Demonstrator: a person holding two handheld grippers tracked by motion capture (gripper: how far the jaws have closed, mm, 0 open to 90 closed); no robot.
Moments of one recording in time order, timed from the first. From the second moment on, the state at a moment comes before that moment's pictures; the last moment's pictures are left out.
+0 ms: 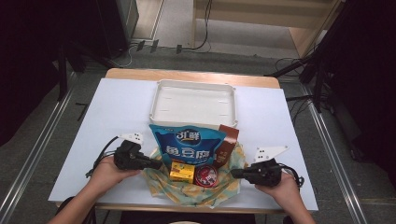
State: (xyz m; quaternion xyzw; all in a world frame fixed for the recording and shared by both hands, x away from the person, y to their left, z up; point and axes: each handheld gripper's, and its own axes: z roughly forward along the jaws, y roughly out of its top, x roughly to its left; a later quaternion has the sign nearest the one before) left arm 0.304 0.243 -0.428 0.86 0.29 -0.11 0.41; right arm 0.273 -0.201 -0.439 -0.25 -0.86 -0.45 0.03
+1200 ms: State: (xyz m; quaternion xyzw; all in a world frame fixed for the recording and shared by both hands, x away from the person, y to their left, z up) left arm 0.378 0.195 -0.405 0.85 0.28 -0.10 0.45; right arm 0.368 -0.181 -0.410 -0.27 -0.83 -0.49 -0.01
